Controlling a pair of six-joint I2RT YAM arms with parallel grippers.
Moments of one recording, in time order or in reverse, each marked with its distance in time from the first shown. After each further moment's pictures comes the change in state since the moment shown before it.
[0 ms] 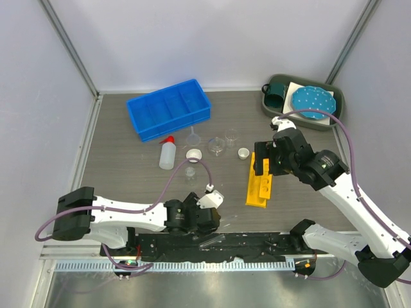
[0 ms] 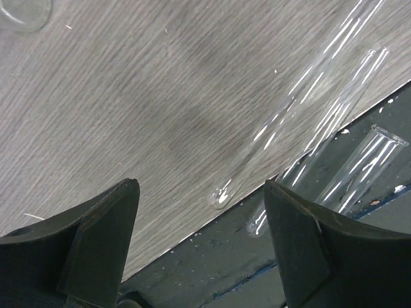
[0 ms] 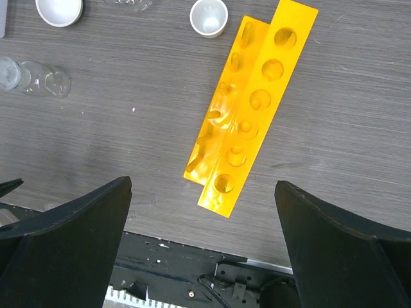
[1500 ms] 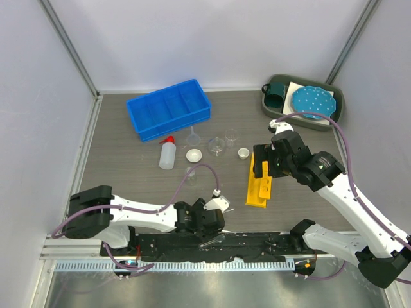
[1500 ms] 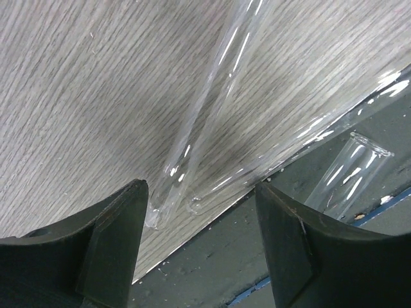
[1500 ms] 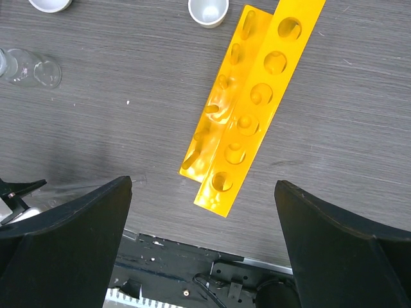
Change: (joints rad) left arm 0.014 0.120 -0.039 0.163 0.116 0.043; right arm 0.000 -0.007 -0.048 0.018 -0.013 -0.017
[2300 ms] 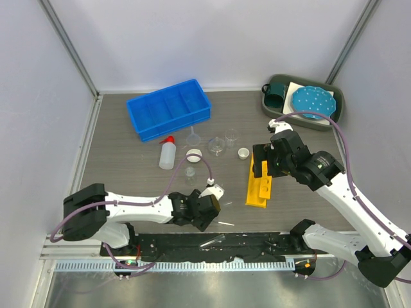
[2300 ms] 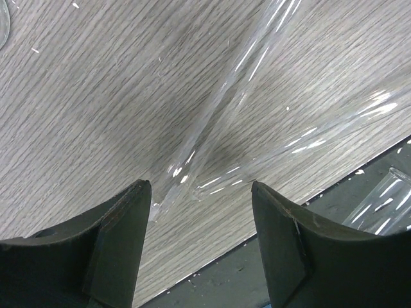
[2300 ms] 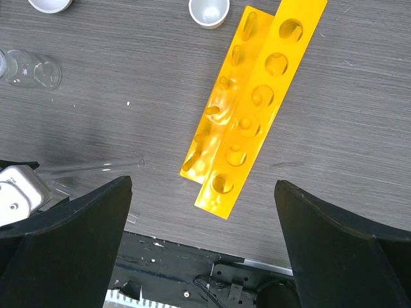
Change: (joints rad) left arm 0.134 -0.040 -0.018 0.016 0.037 0.051; right arm 0.000 0.008 -0.001 0.009 0.000 0.000
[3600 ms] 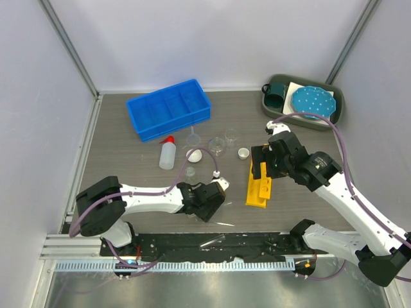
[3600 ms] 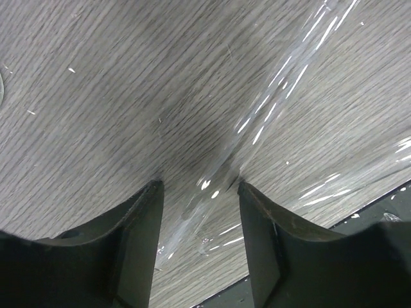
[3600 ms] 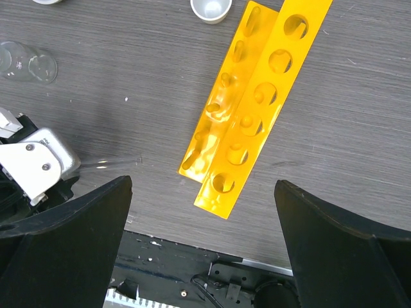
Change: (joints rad) left arm 0.115 0.133 0.096 0.029 0.107 0.097; right arm 0.016 0.003 -0.017 0.007 0.005 -0.003
